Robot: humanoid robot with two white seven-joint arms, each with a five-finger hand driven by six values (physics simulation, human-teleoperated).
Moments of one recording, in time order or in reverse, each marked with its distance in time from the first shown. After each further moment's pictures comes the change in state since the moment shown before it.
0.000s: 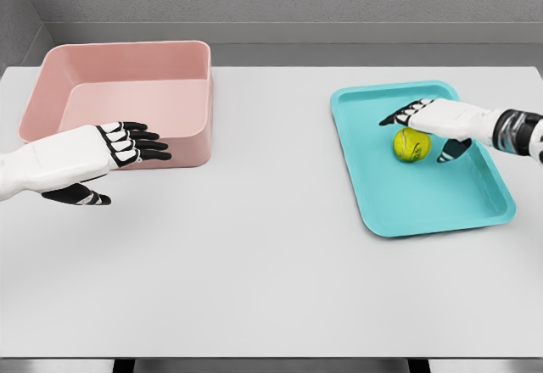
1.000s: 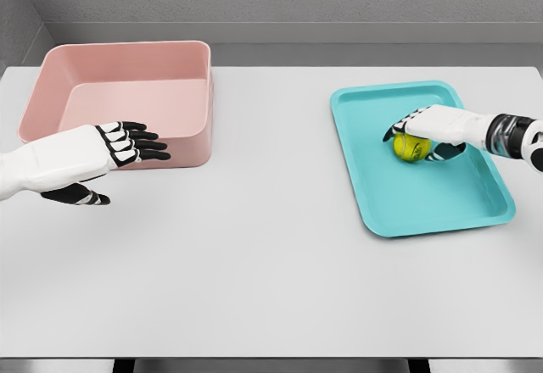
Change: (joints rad) left arm -0.002 0.002 0.001 0.001 -0.001 0.000 -0.001; right arm -0.009 0.020 0.035 0.037 -0.001 0.001 -0.002
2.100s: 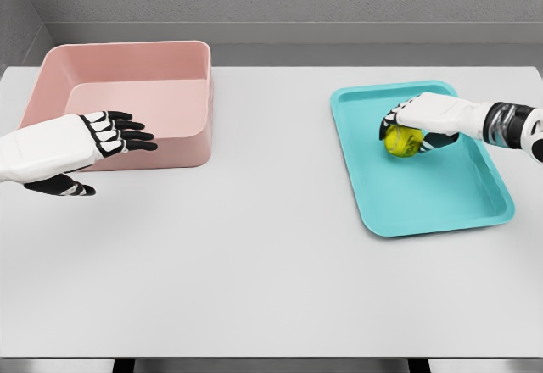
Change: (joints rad) left arm -0.017 0.047 0.013 -0.002 0.006 0.000 -0.002; right arm -0.032 -0.018 0.003 -0.079 -0.029 -0.016 0.003
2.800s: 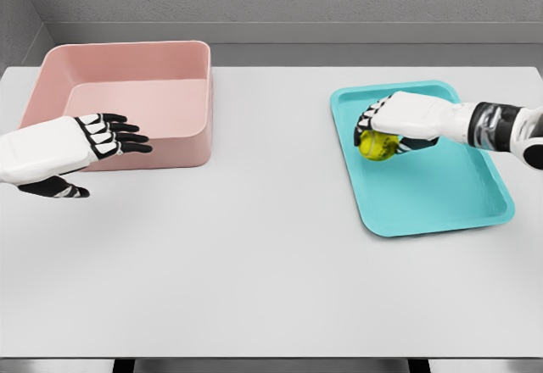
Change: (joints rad) left arm 0.005 0.022 -0.001 0.000 0.005 0.000 0.001; right arm 0.000 -0.030 0.006 -0.202 -0.007 -0.001 0.001
